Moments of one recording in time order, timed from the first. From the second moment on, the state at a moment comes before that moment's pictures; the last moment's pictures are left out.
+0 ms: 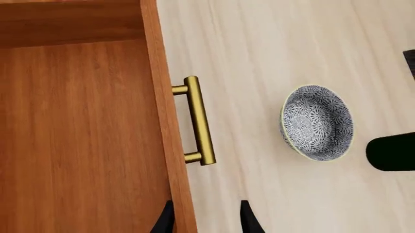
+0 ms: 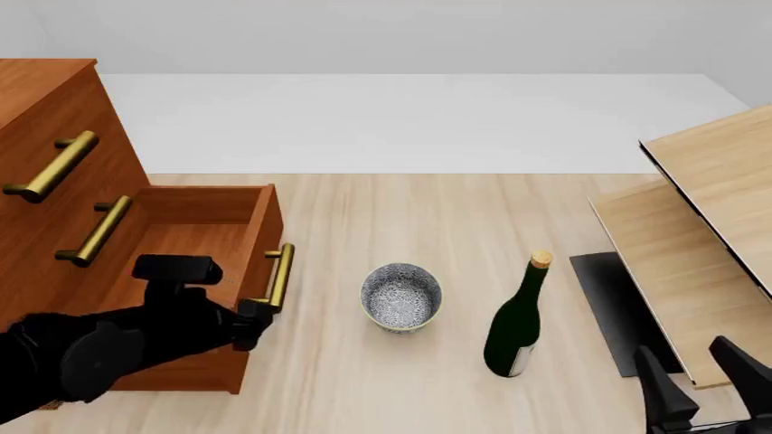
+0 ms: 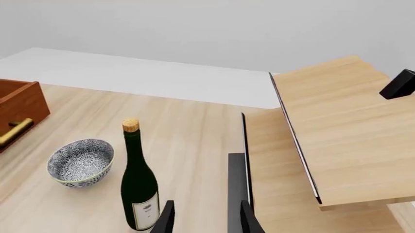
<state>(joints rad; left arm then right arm) -0.37 1.22 -0.49 0.14 -0.10 0.08 0.05 0.00 0.10 -0.08</state>
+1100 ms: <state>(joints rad) -0.72 1.08 -0.70 0.10 -0.03 0.09 0.06 0.00 0.10 -0.08</state>
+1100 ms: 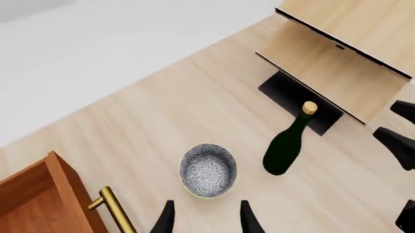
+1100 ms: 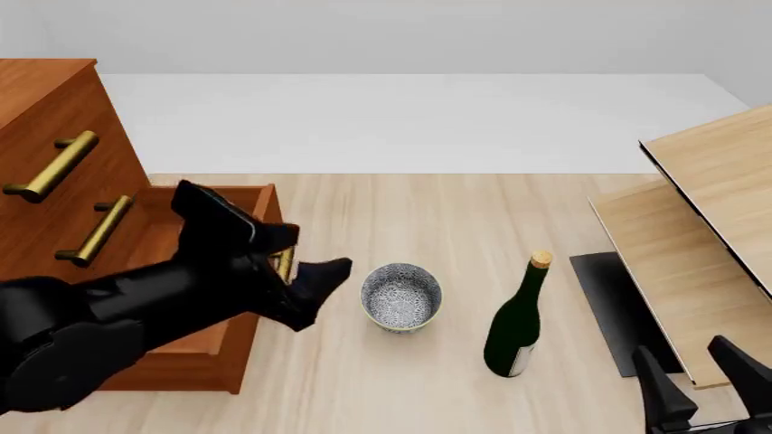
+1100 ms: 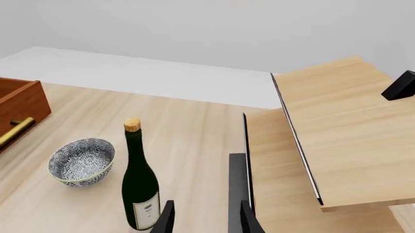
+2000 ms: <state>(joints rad) -0.92 1.26 -0.73 -0.23 -0.04 0.09 0.05 0.00 0.10 -0.08</state>
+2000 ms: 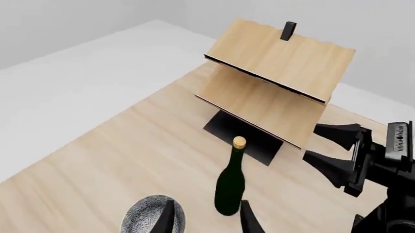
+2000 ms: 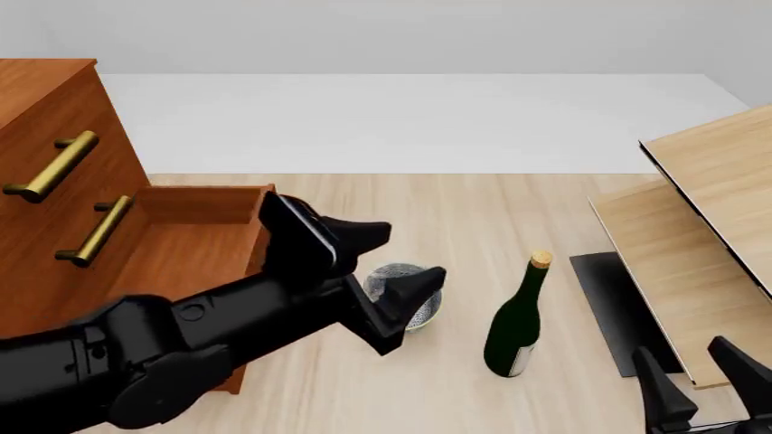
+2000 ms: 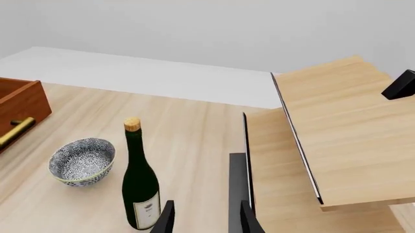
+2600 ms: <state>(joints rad) -1.02 1.43 -0.86 -0.30 -0.03 0.08 0.05 0.00 0.11 -0.07</state>
